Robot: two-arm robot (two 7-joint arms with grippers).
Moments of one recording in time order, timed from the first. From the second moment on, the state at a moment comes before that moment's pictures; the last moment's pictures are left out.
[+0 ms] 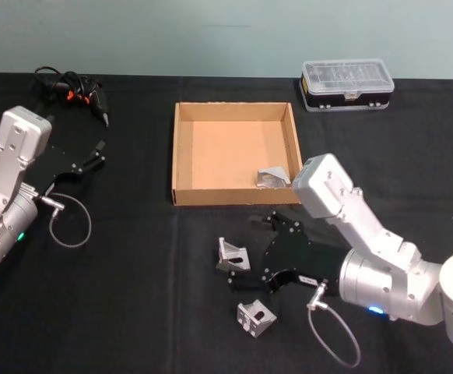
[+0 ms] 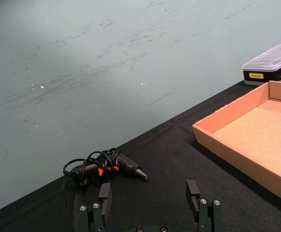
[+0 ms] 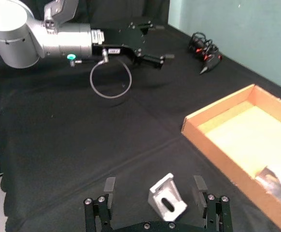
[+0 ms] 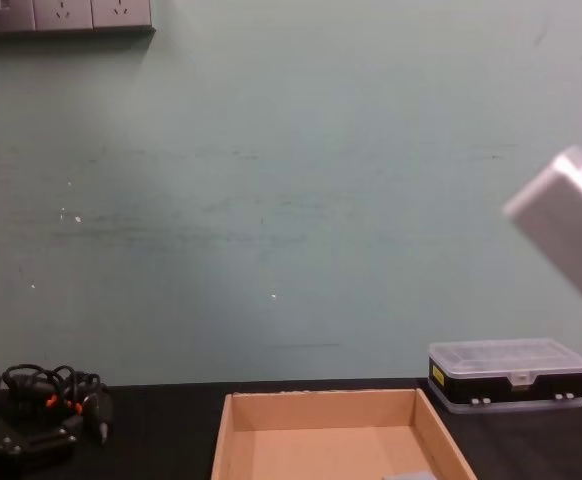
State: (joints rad) left arm -0.20 0.60 0.45 -1.41 -0.25 -0.12 0.03; right arm 0.07 0.57 -0.50 -1.91 0.22 0.41 0.46
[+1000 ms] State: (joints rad) left arm -0.20 0.60 0.45 -1.41 -0.25 -0.12 0.03; right arm 0.12 0.39 -0.53 -1.85 0.15 0.74 0.38
